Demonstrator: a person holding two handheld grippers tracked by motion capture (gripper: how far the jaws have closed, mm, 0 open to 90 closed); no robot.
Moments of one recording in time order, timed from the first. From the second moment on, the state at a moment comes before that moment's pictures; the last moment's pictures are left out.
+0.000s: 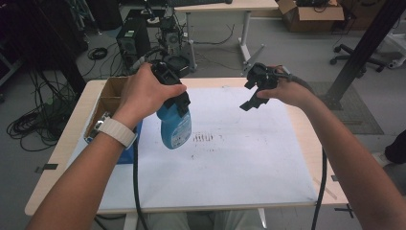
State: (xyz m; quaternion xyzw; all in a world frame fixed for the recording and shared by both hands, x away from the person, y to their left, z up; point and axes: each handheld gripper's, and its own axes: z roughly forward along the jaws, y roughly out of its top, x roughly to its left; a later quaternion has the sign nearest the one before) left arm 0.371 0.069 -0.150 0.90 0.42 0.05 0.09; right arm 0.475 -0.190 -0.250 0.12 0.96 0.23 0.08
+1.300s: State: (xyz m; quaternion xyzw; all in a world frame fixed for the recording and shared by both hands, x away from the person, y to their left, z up) left arm 0.372 0.159 -0.015 0.80 0.58 0.09 0.10; right arm 0.475 -0.194 -0.236 0.12 0.96 0.24 0.09
